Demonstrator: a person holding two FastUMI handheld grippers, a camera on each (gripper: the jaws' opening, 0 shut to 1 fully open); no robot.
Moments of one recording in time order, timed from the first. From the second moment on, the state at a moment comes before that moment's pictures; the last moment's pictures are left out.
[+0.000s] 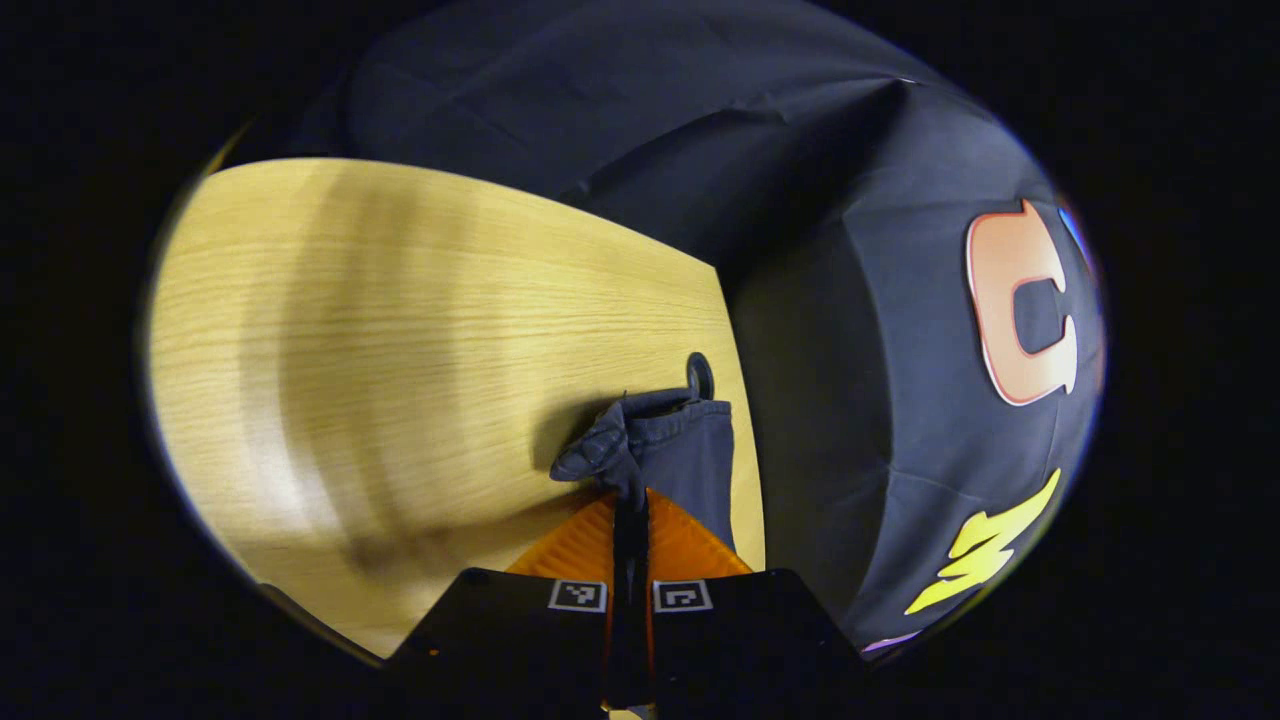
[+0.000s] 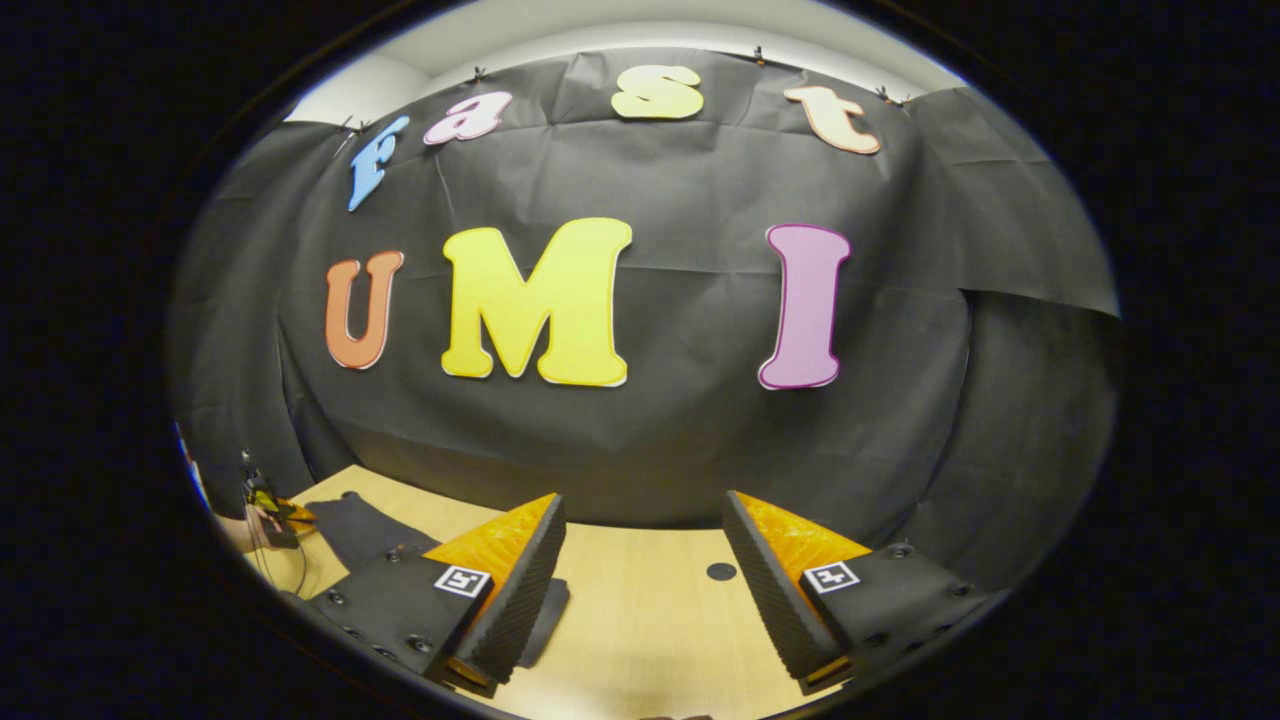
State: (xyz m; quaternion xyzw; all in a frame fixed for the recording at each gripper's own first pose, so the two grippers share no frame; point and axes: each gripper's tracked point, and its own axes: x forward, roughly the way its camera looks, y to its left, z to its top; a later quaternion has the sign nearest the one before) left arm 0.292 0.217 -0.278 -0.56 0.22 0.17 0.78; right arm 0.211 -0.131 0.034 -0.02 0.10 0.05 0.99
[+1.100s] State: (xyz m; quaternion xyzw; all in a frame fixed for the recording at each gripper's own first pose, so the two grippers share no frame) left arm 0.292 0.076 -0.092 -0.32 0.12 0.03 0.94; right arm 0.192 -0.167 0.037 -0.01 0.10 0.05 0.99
